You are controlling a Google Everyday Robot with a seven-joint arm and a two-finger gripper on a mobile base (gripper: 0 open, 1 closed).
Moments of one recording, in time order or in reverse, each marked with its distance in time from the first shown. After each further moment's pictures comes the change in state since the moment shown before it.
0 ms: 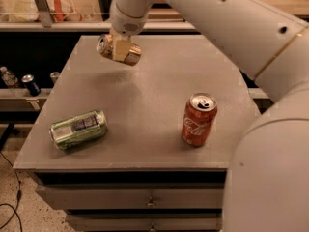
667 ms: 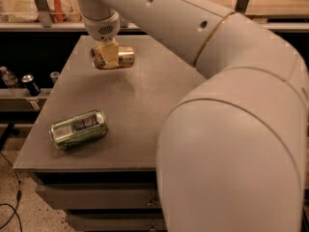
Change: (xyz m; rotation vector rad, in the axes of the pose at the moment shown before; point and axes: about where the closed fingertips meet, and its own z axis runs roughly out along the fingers) arm -0.020 0.014 0.027 -0.163 0.283 -0.243
